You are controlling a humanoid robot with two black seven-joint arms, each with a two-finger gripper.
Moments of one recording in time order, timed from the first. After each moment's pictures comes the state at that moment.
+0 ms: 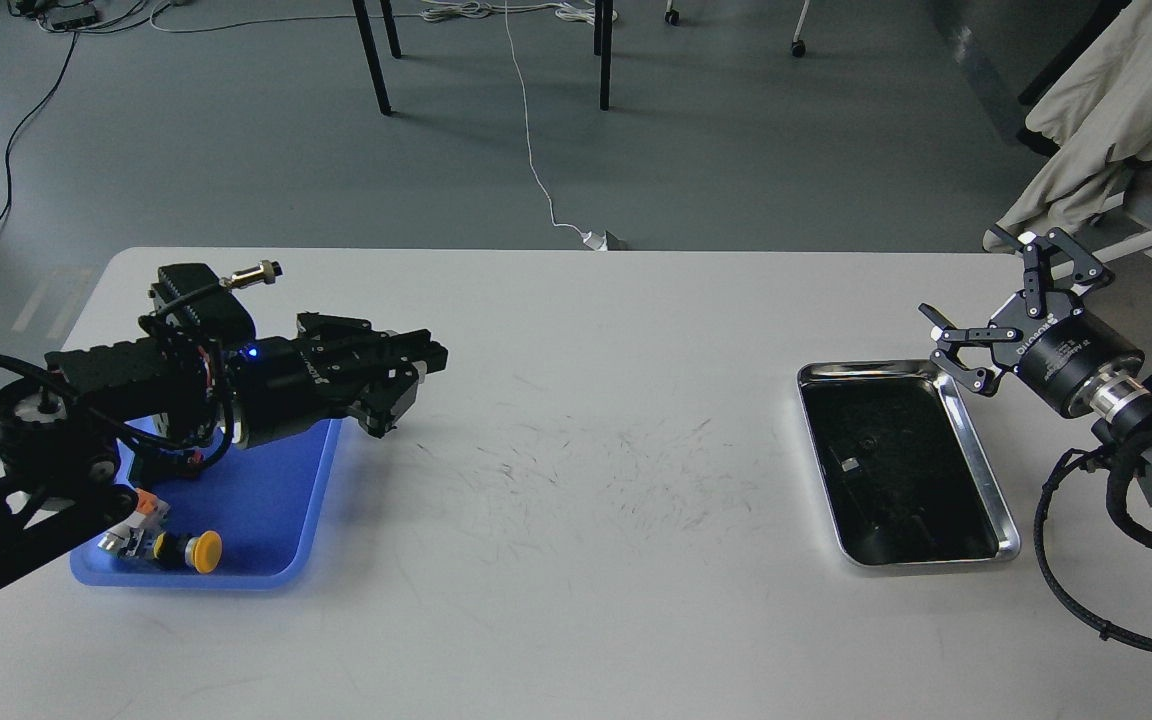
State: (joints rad) left arm -0.71 0.68 -0.42 -1.46 1.93 -0.06 -0.29; right arm 0.59 -0.71 0.49 0.89 0.30 0.49 0.20
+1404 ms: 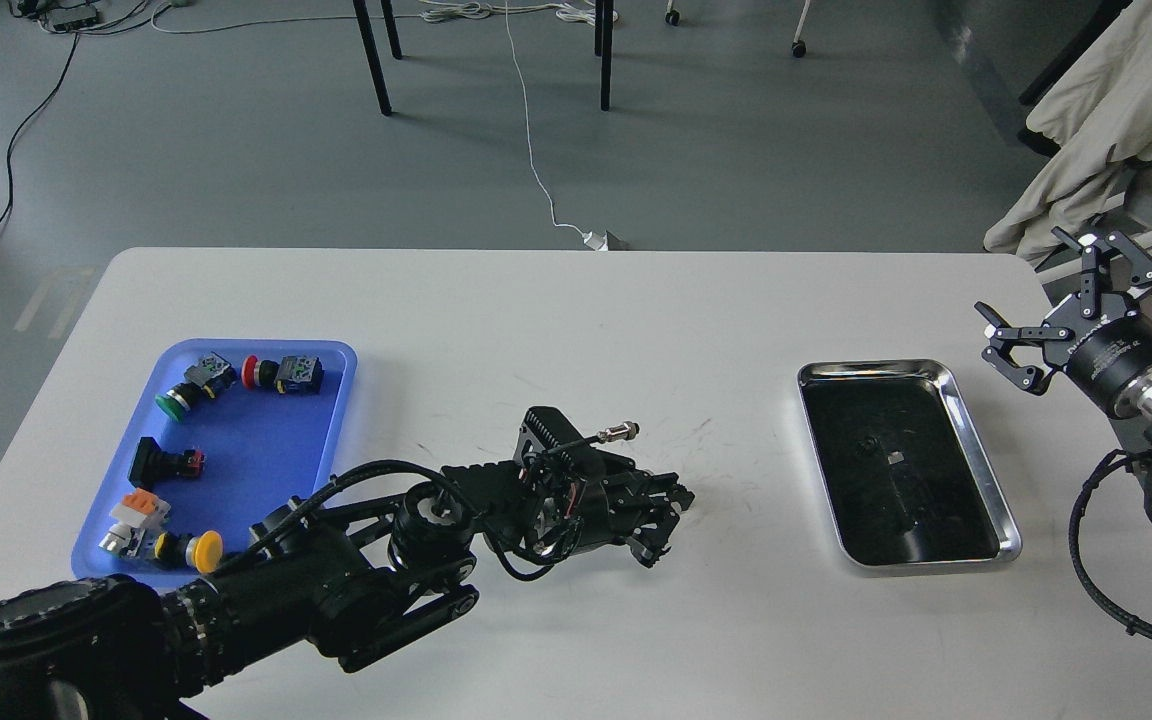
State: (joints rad) left arm -0.66 -0.04 -0.33 -0.89 2.18 -0.06 -0.22; right arm 0.58 -0.72 0.50 0.82 0.31 0.49 0.21
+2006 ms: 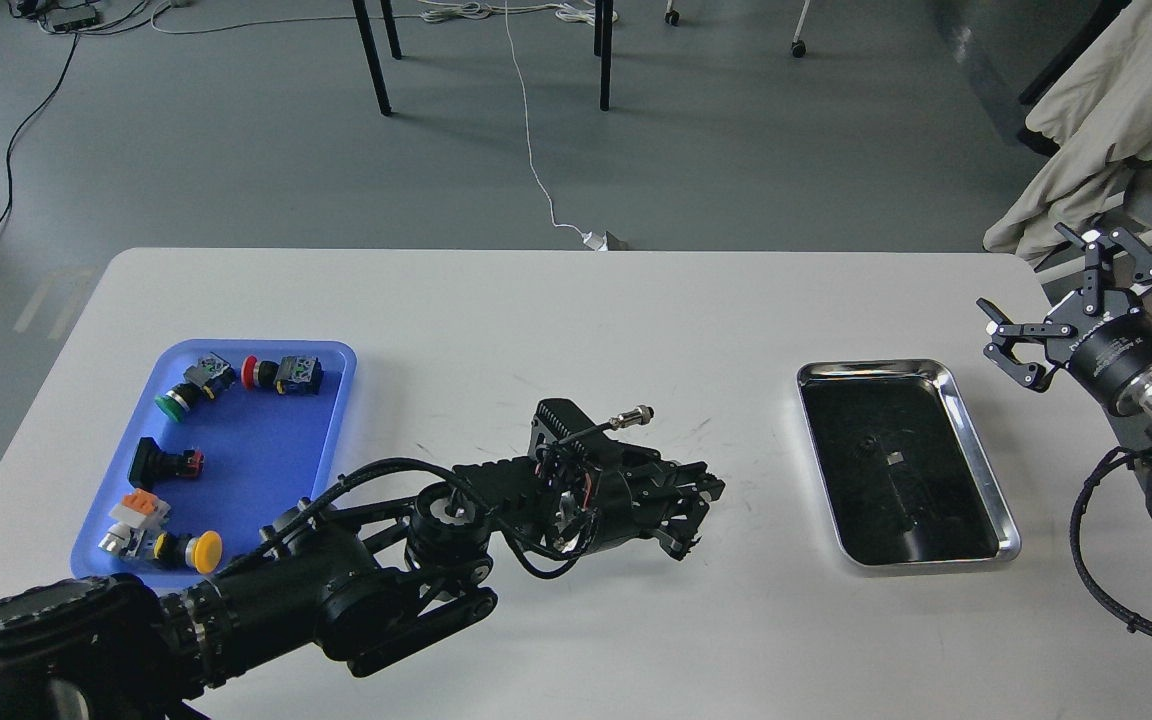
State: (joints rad) left arm -0.66 -0.04 -0.33 -0.99 2.10 -0.05 -0.17; right arm 0.58 -0.72 0.51 0.82 0.31 0.49 0.21
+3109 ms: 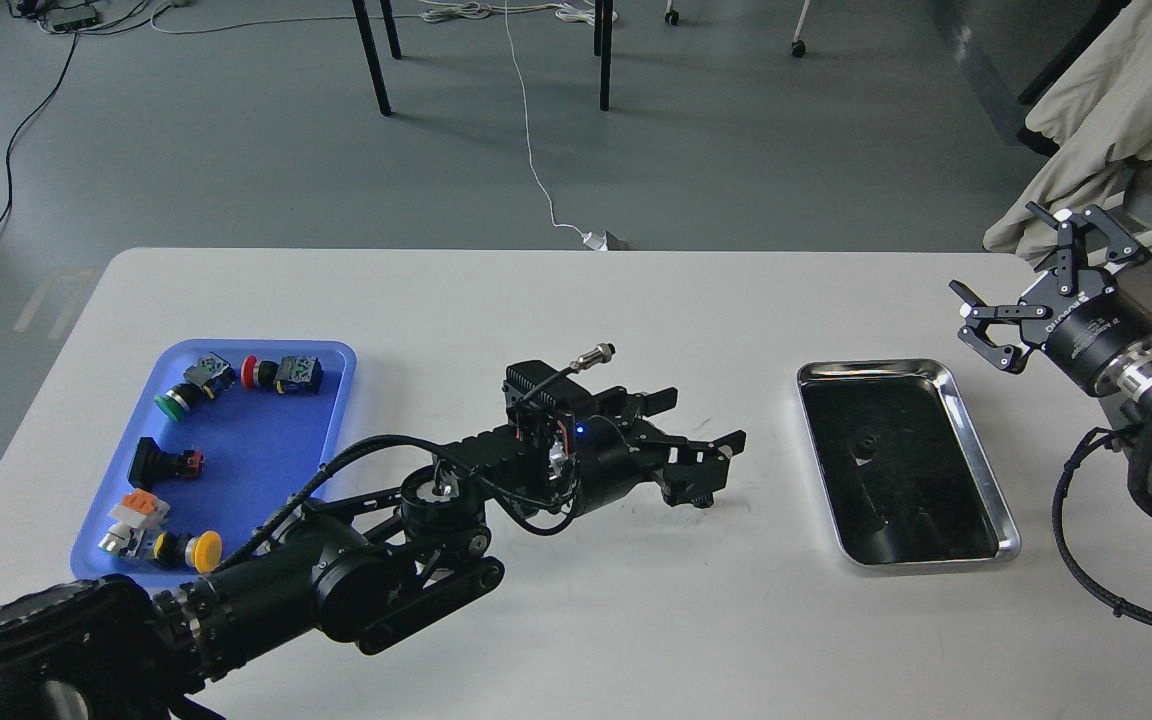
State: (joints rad) left arm -0.65 -0.04 -0.51 -0.99 1.90 0.10 -0.18; right arm 0.64 -0.72 0.50 0.91 0.25 0.49 0.20
